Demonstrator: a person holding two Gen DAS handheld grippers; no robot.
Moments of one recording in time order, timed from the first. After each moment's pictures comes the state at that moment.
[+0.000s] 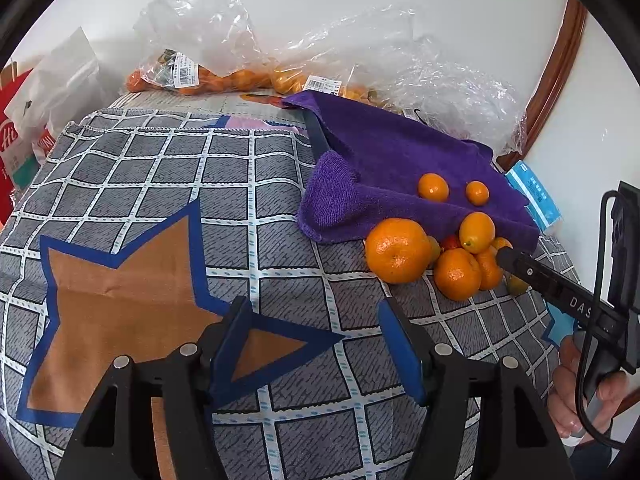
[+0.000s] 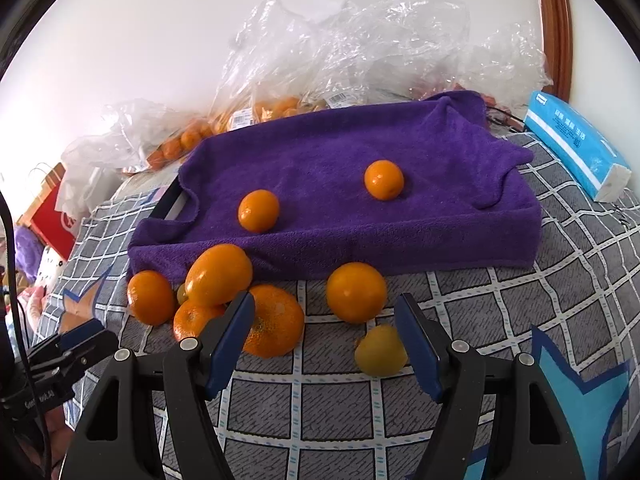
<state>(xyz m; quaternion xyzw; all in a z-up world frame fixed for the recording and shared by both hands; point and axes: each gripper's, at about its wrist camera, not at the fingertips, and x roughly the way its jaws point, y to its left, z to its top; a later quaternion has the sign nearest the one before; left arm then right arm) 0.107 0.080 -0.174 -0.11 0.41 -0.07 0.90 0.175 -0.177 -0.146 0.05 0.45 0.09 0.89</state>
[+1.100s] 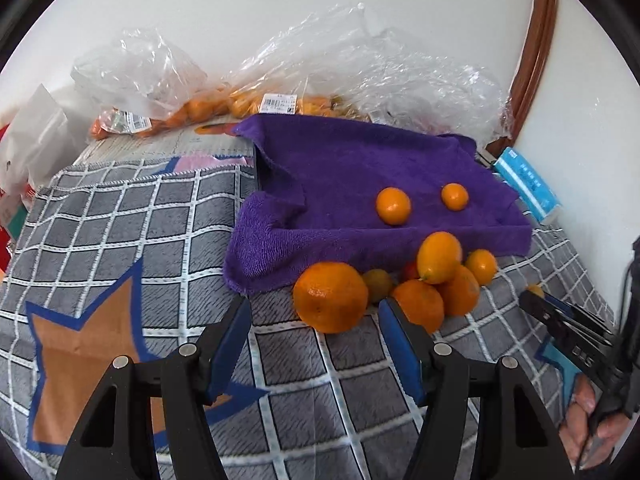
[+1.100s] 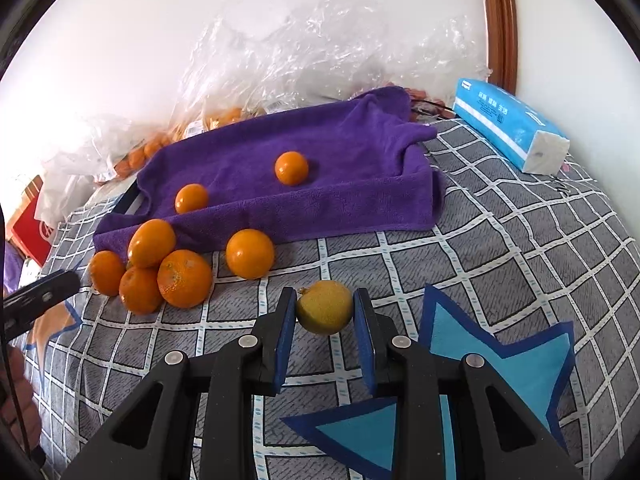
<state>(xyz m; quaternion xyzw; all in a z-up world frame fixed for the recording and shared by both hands) 0.134 0.030 -0.158 -0.05 0.40 -0.08 0.91 0.144 -0.236 -0.146 0.06 0.44 0.05 0.90</state>
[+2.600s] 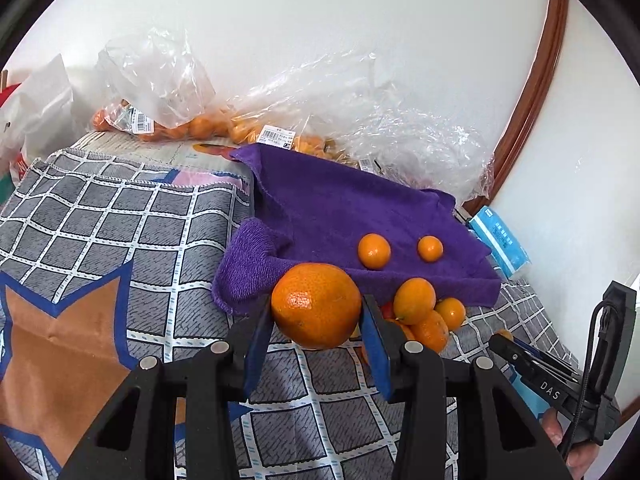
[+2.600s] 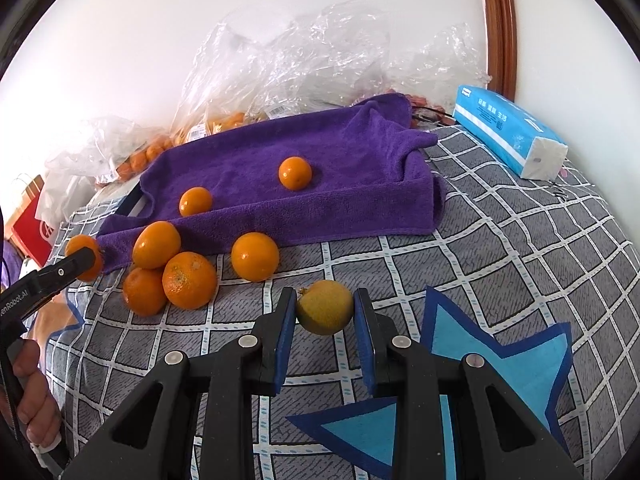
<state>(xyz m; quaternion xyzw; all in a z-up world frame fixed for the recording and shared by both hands) 0.120 0.049 -0.154 -0.15 0.32 -0.11 0.93 0.140 -0.236 -0.143 0.06 0.42 0.04 0.90</state>
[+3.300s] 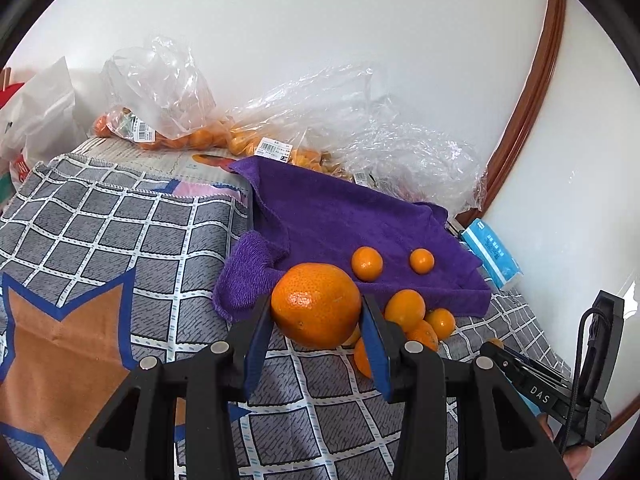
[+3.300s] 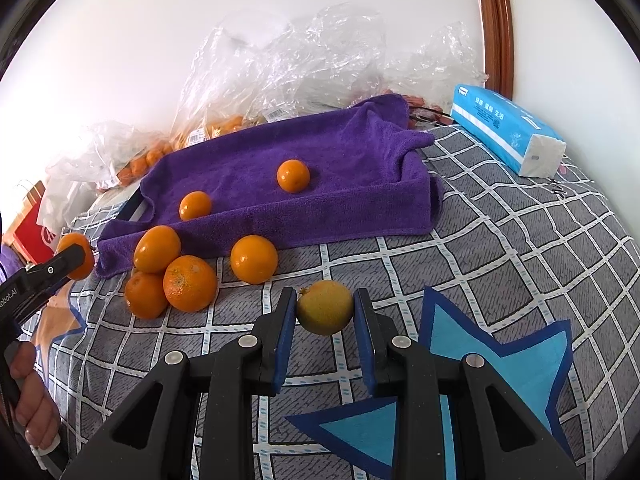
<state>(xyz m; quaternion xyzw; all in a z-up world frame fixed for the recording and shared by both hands) 0.115 0.054 -0.148 -0.16 0.30 -0.12 0.93 0.139 -0.237 -0.142 0.07 0.42 0.03 0.90</state>
